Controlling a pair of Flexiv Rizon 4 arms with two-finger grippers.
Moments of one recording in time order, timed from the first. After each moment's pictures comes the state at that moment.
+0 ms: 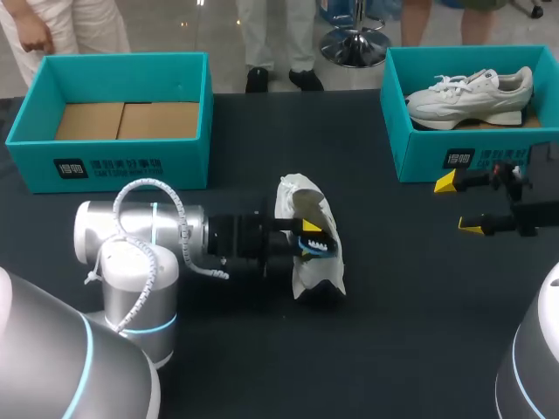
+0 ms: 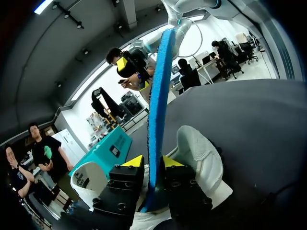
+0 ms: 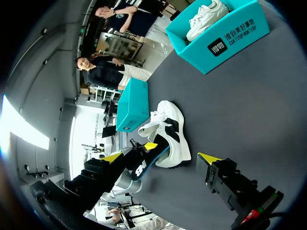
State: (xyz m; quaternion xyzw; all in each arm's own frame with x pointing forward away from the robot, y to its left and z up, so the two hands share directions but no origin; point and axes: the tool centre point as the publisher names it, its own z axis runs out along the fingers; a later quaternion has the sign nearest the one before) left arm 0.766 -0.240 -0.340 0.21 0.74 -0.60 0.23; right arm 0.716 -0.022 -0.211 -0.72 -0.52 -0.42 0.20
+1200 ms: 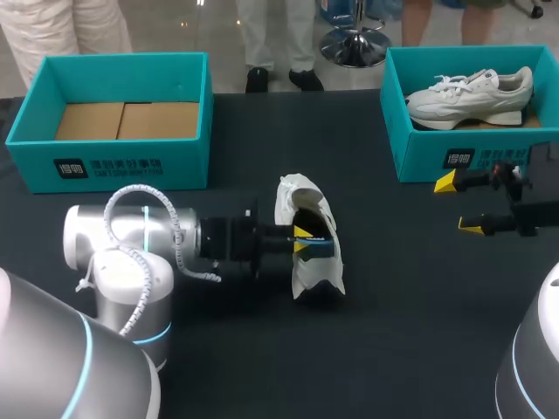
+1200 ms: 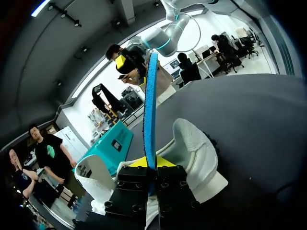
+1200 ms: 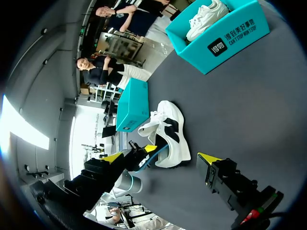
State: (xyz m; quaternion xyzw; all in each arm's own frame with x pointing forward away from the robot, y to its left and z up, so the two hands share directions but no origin) left arm 0.770 -0.224 -0.347 0.21 0.75 -0.57 0.25; right arm 0.716 -0.022 -0.211 -0.72 -0.52 -0.42 0.20
